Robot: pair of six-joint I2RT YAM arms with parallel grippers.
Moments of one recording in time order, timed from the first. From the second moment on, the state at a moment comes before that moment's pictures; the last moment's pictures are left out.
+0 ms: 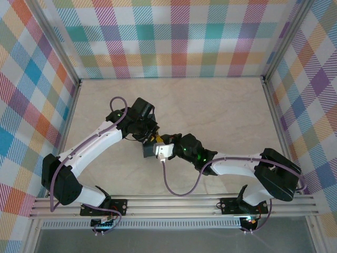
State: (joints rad) left arm -0.64 1.43 1.27 -0.89 0.10 -1.52; right arm 1.01 1.45 0.65 0.58 0.08 -0.97
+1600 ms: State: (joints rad) left arm -0.60 1.43 1.24 -0.83 0.17 -1.47; right arm 0.90 1.22 0.64 0.24 -0.09 -0.25
